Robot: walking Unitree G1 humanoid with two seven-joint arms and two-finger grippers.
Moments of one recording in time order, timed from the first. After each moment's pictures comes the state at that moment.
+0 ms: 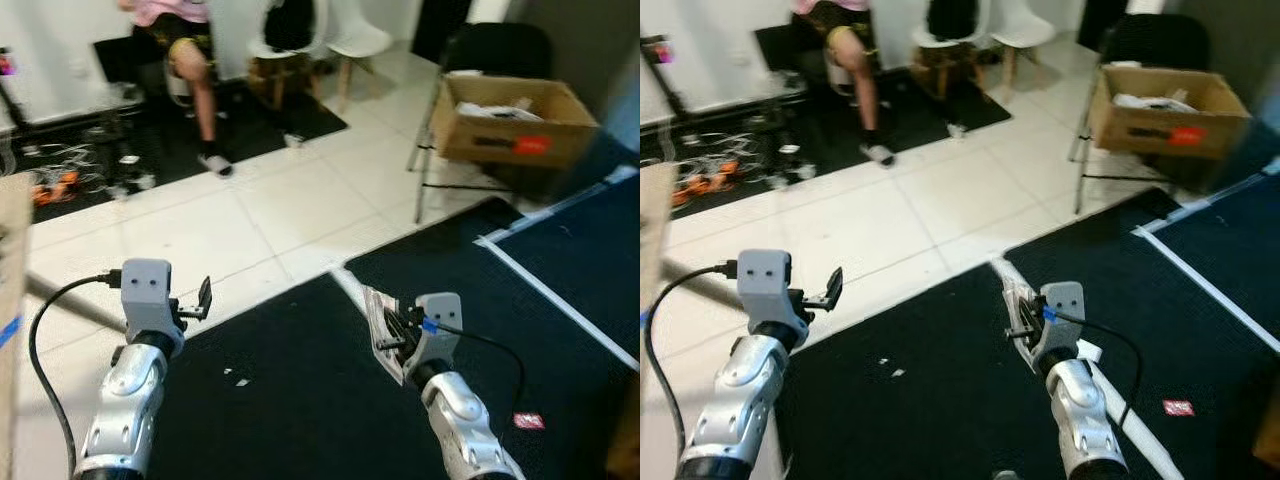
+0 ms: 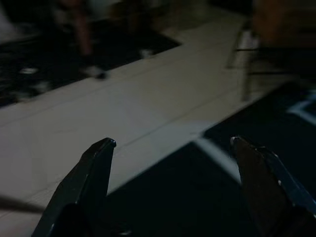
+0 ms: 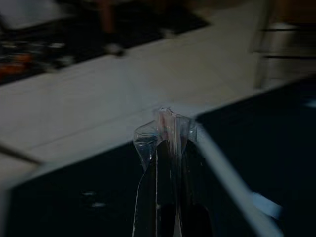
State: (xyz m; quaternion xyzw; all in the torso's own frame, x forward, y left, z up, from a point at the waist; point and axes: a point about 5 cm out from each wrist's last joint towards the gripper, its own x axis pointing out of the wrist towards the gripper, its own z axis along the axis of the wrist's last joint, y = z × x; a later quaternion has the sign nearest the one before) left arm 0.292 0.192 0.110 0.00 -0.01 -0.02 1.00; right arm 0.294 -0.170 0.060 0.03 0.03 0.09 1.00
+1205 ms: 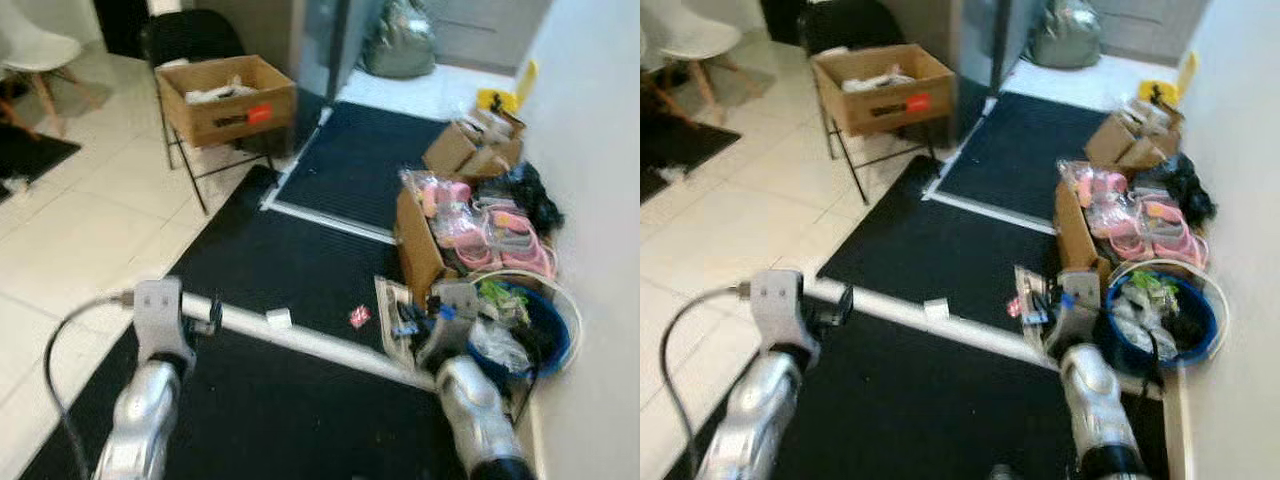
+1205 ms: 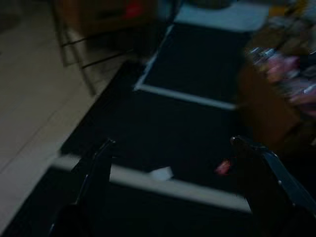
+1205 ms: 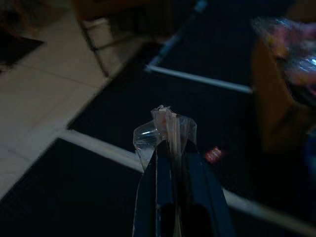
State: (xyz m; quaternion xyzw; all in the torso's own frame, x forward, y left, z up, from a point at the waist) left arm 0.280 0.176 0.097 -0.02 0.00 -0.02 1.00; right arm 0.301 -0.188 0.057 0.07 0.05 0.08 0.99
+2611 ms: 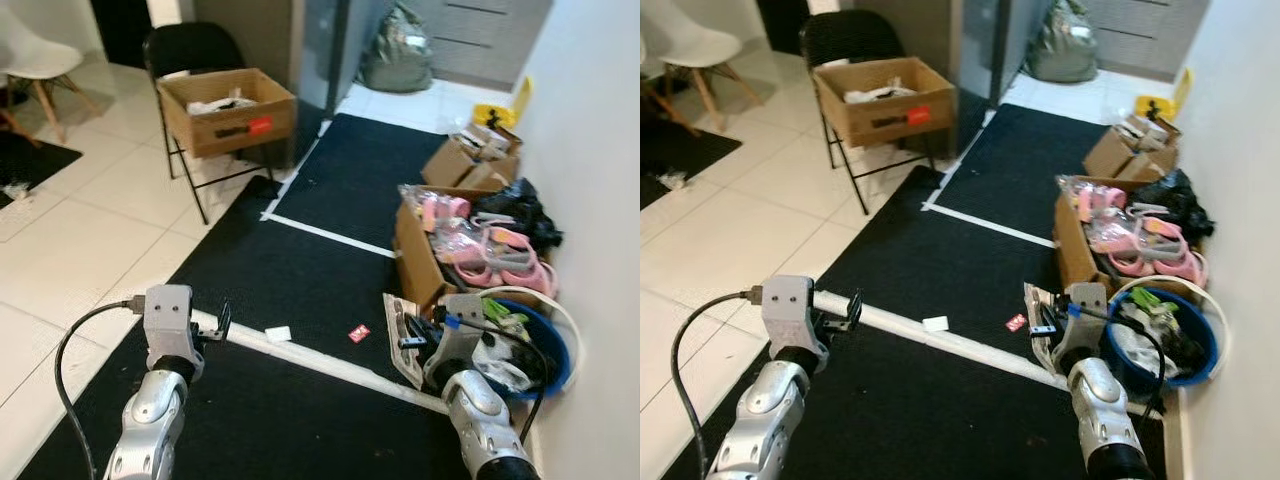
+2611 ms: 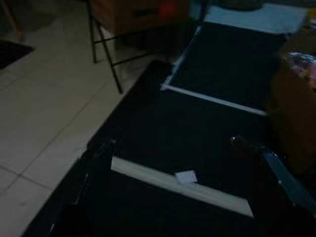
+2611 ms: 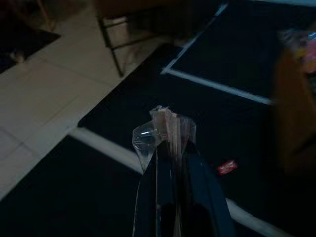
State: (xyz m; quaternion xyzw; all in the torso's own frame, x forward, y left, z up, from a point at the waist) left arm 0.274 0.186 0.085 0.00 0.01 0.01 1.00; right arm 0.303 -0.178 0.051 0.06 0.05 0.10 0.99
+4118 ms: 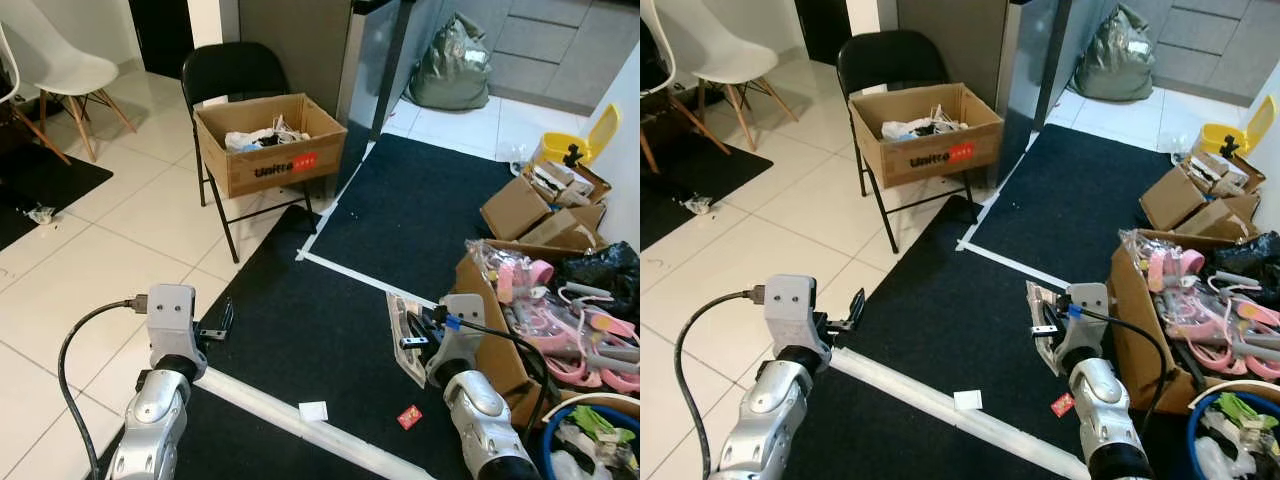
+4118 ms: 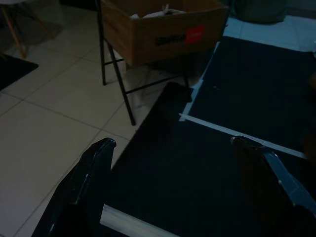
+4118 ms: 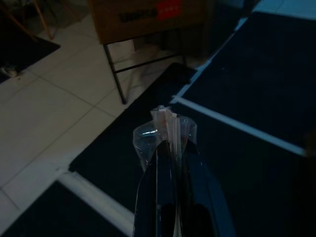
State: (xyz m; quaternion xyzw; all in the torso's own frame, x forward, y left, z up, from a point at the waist) left arm 0.276 0.182 0.087 0.00 0.00 -0.01 1.00; right arm 0.301 -0.181 0.048 0.05 0.05 0.09 0.99
